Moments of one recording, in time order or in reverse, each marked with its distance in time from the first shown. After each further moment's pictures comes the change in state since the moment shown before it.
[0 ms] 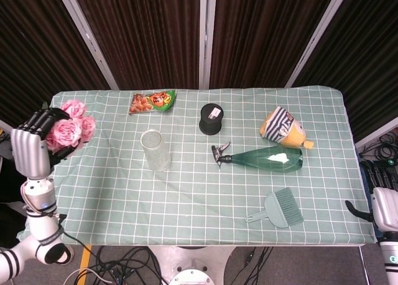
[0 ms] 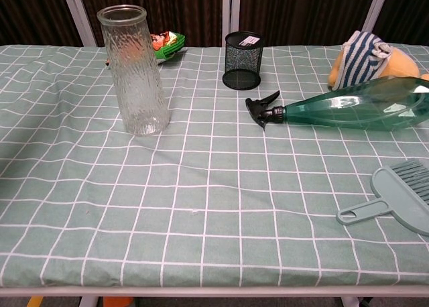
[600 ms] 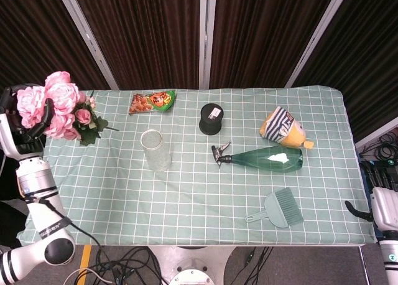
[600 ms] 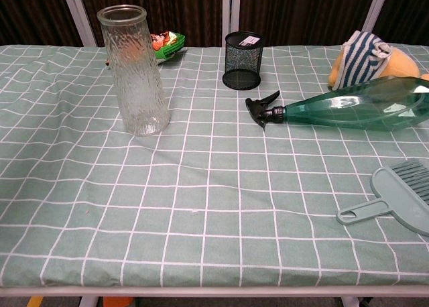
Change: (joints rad) left arm 0.011 0.032 -0.356 -0.436 -0.494 -0.182 -0.439; right arm 0.008 -0.011 0.001 0.025 0.021 -0.028 0.019
